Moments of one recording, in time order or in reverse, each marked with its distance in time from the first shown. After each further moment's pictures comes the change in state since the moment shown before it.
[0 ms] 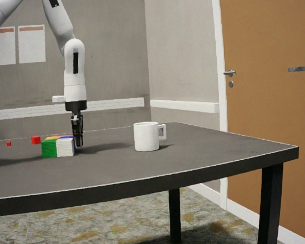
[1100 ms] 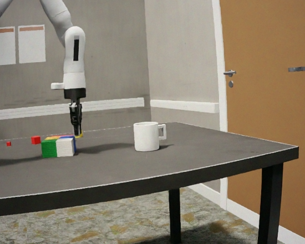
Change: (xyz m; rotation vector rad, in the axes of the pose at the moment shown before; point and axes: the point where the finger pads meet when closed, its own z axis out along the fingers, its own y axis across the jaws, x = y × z) arm 0.001 -0.009 -0.041 0.017 0.010 0.011
